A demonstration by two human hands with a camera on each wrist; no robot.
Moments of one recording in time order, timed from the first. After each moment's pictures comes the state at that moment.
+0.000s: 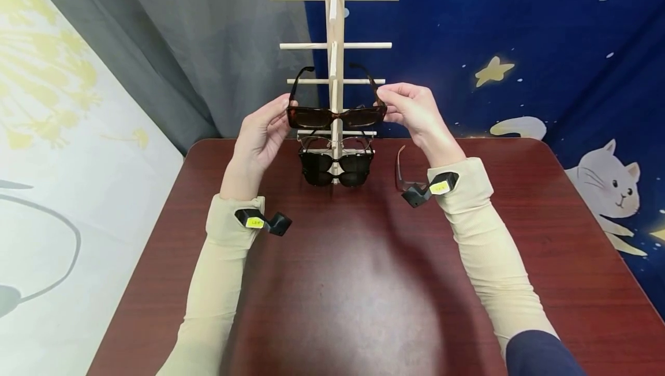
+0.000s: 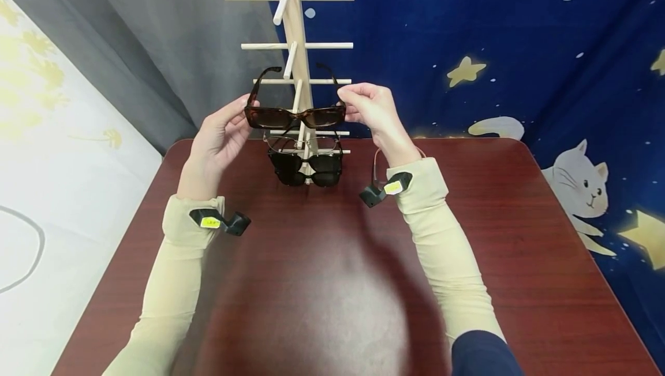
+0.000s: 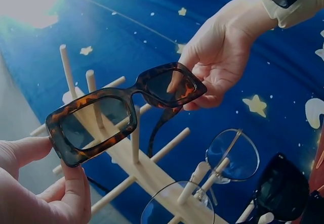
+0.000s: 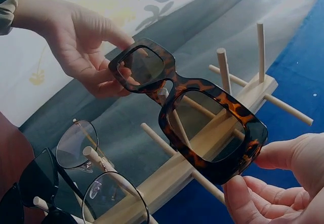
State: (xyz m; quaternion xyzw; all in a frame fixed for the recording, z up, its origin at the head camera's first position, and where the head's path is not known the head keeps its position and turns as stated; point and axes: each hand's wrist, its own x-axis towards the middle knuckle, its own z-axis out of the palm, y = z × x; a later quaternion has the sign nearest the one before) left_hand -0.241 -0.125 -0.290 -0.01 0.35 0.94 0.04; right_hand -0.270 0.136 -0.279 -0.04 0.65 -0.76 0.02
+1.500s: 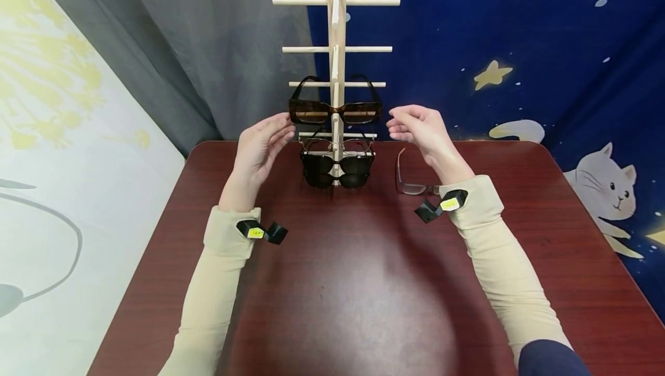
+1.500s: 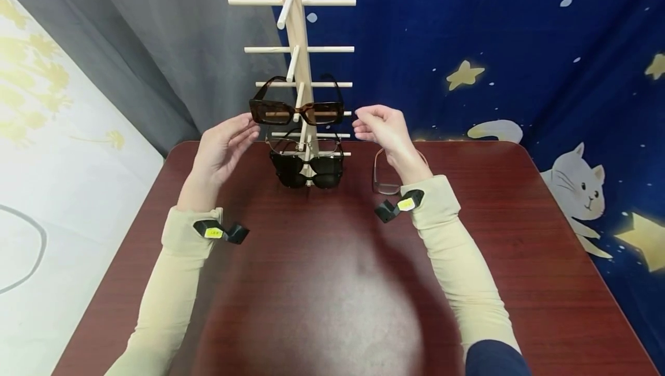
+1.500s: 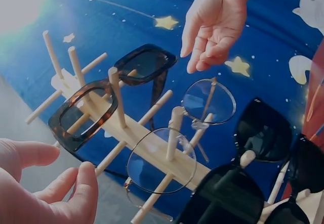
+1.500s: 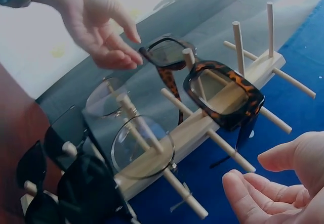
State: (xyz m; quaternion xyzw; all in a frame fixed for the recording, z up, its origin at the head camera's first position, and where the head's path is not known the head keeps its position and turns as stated) left_hand -0.230 -0.136 -0.313 -0.01 0.46 0.89 0.01; right_hand -0.258 0.159 -0.307 -0.03 0.67 -0.74 0.04
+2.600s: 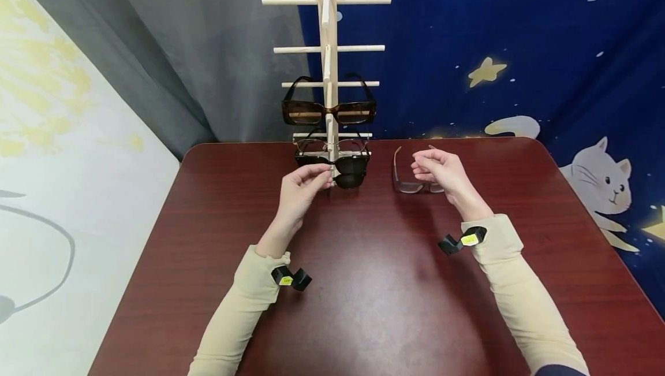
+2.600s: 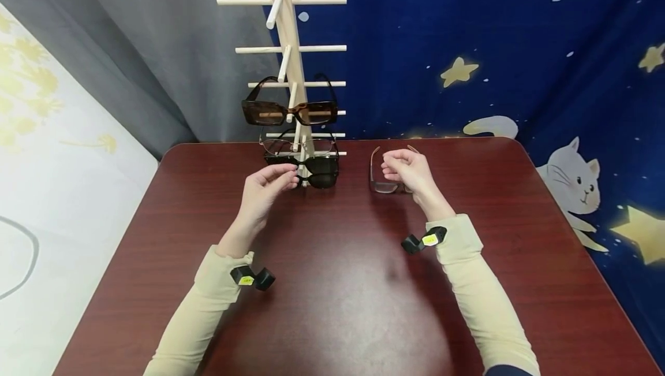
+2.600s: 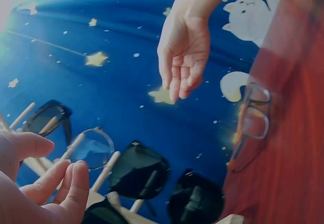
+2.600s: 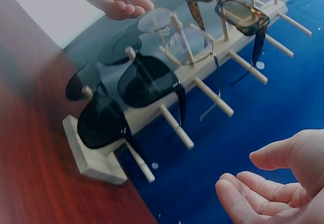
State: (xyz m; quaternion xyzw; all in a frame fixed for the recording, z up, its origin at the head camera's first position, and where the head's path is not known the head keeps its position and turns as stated) left_hand -0.187 -0.068 -0.382 0.05 0.62 0.78 -0.05; right_hand -0.231 0.220 -0.384 0.00 0.70 -0.71 0.06
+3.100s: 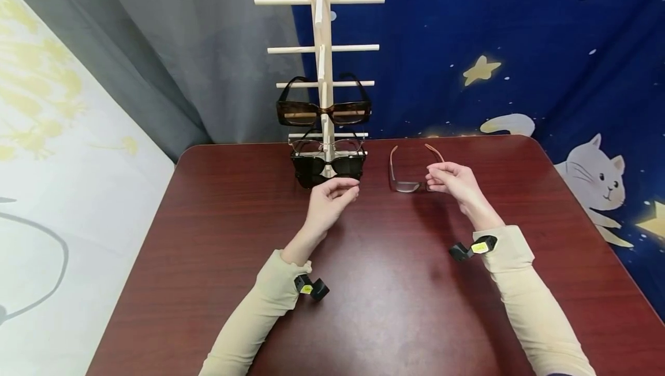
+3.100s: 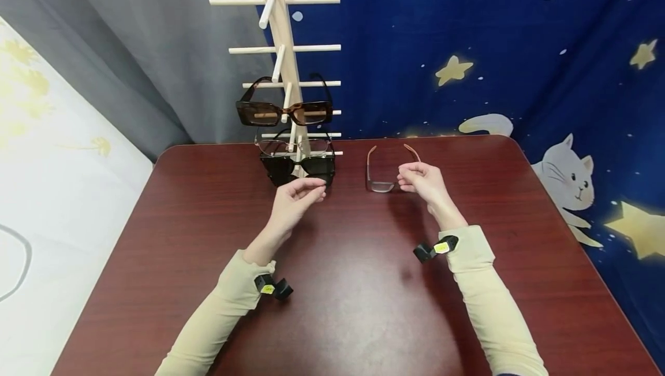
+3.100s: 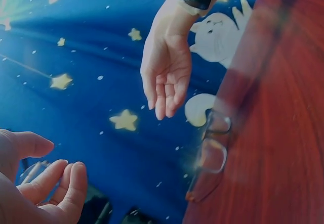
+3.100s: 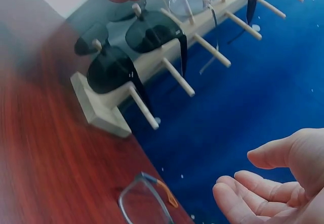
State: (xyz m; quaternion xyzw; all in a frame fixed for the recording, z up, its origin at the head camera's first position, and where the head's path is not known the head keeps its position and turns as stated) left_hand -0.182 -0.024 -0.411 0.10 0.67 0.73 -0.02; right_hand -0.241 0.276 -0.448 -0.01 0.69 -0.73 0.04
